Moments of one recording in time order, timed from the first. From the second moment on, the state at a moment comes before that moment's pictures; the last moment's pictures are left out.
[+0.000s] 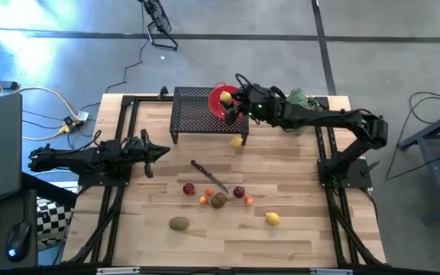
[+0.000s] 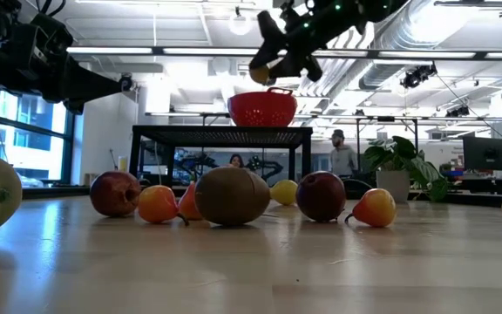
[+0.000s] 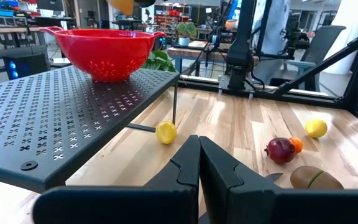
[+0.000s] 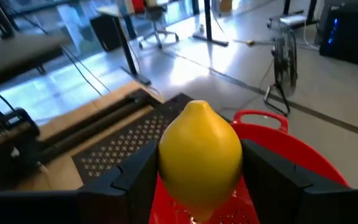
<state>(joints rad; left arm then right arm) -0.01 0.06 0.02 0.02 -0.26 -0.08 -0.32 1.58 1.21 0.08 0.28 0.28</state>
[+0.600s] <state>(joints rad) -0.01 0.06 0.02 0.02 -0.26 -0.08 -0.38 1.68 1.45 -0.32 0.24 0.24</state>
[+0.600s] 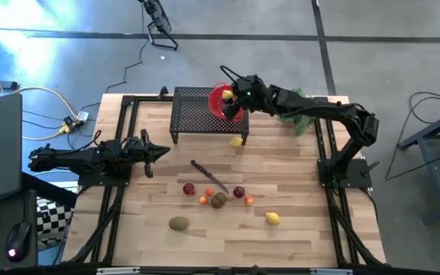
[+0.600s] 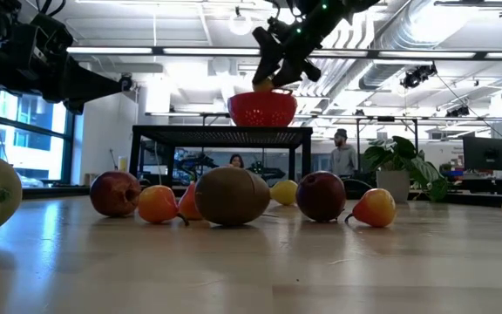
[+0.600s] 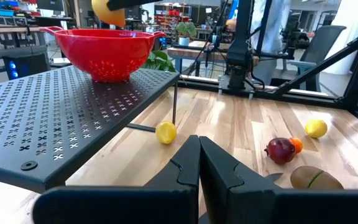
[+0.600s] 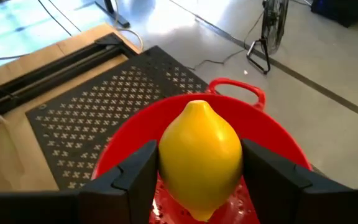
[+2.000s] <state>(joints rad) -0.01 0.06 0.02 0.02 -0.26 -0.08 -0.40 1.76 1.44 -0.36 0.23 0.15</state>
